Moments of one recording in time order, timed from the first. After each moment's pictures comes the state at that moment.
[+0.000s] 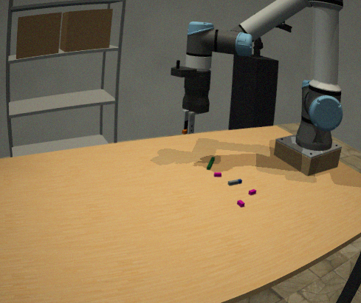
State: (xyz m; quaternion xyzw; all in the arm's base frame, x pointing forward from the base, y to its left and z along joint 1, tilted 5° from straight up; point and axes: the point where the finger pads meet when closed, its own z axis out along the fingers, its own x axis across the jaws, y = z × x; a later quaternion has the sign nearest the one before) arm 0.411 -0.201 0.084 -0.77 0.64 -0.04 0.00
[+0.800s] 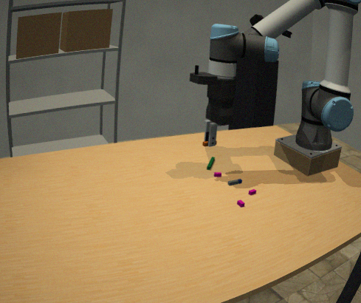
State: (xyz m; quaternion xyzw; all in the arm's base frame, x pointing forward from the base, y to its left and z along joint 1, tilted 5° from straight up) arm 0.418 -0.092 0.079 -0.69 0.73 -0.04 0.01
